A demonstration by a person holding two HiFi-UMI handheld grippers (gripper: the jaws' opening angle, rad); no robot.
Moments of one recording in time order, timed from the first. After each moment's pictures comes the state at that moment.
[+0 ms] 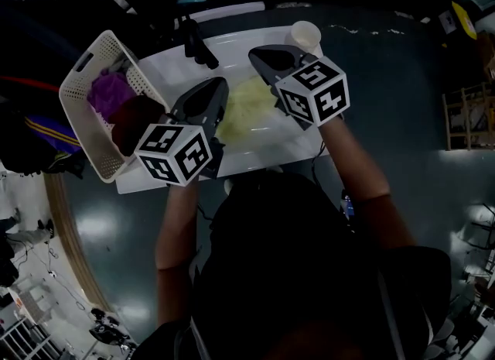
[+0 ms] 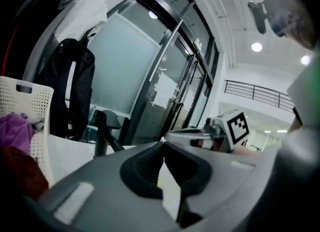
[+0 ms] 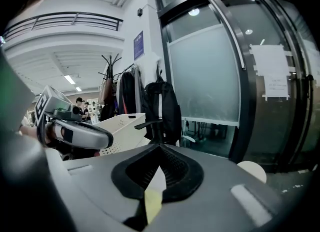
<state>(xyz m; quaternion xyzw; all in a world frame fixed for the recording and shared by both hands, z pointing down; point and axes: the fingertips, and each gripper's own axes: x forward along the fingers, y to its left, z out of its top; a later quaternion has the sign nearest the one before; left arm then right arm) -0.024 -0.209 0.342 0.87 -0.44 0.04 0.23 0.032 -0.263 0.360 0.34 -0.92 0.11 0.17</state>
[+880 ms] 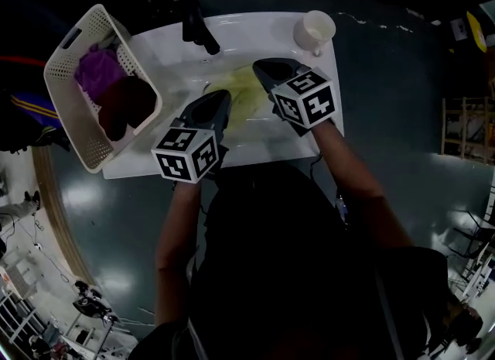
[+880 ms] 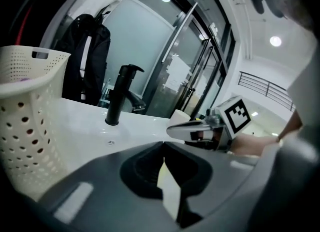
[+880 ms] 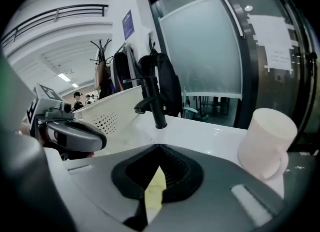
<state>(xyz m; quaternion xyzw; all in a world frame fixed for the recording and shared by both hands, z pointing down) -0.026 -0.196 0.450 0.83 -0.46 0.11 0.30 0.032 -0.259 0.475 0.31 -0.89 0.19 0.25</state>
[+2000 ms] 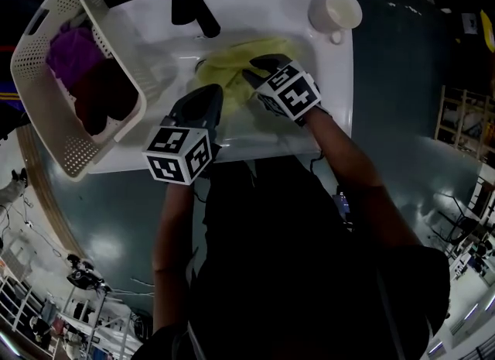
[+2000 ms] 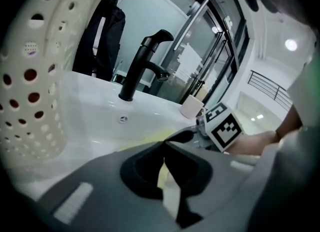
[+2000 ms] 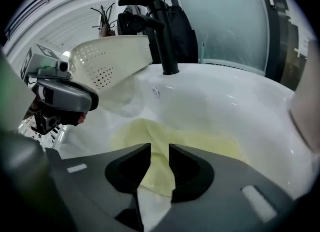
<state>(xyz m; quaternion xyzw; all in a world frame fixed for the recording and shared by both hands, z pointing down) -0.047 -0.195 0.522 0.79 -0.47 0.14 0.36 0.012 -0.236 0.608 0.21 -0.86 0.21 0.41</state>
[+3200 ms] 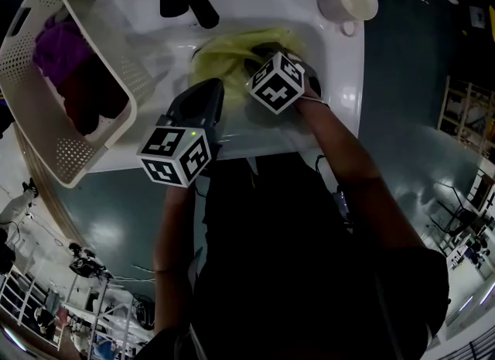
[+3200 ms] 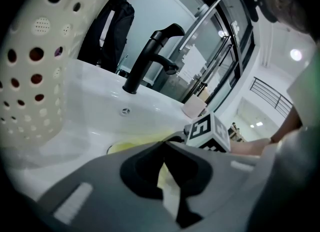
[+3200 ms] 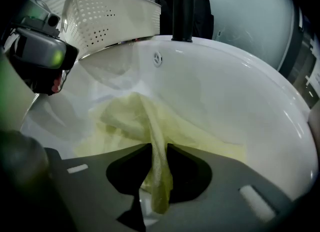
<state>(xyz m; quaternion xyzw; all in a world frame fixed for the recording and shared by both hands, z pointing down) -0.047 -0.194 0.540 0.78 -0.47 0.12 0.39 0.017 -0.240 0.667 0.21 -0.82 0.12 0.52</state>
